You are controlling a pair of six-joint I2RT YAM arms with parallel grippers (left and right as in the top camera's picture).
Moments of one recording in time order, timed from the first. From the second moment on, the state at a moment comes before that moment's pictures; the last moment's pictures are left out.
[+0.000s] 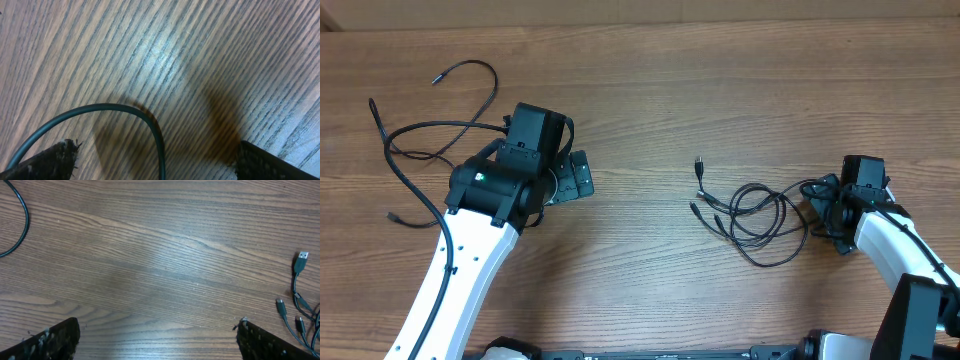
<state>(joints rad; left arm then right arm) -0.31 1.31 1.29 -1.13 -0.14 -0.53 -0.21 1.49 0.66 -0.38 0.11 0.85</state>
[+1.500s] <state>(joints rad) -0.31 1.31 1.29 -1.12 -0.14 -0.53 -0.21 1.49 0.66 -0.38 0.11 0.85</state>
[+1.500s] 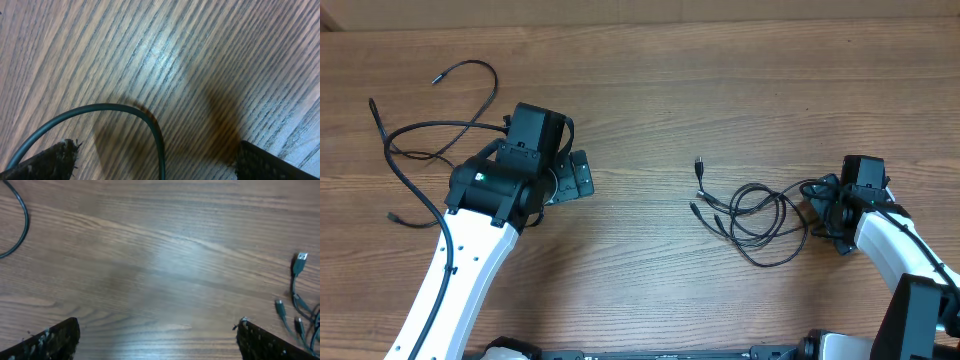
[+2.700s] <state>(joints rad) -0.31 1.31 1.29 -0.95 0.08 -0.77 -0.21 1.49 0.66 -0.38 0.11 0.85</state>
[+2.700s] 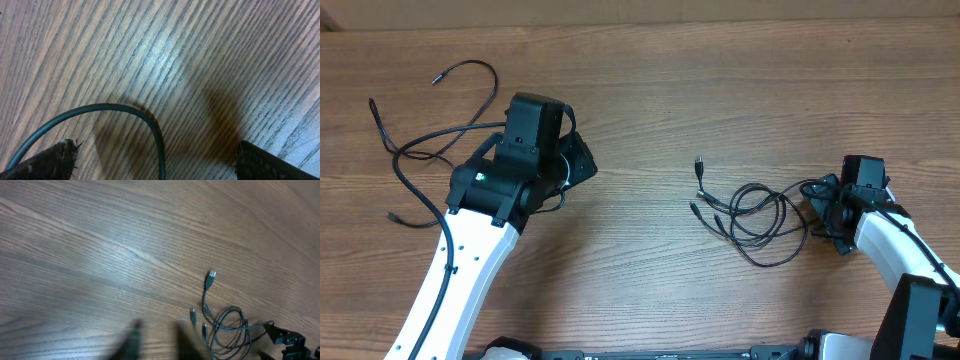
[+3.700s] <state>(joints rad) -0.58 1.61 1.29 -0.48 0.09 -0.83 -0.21 1.49 0.66 -0.38 0.11 0.85</state>
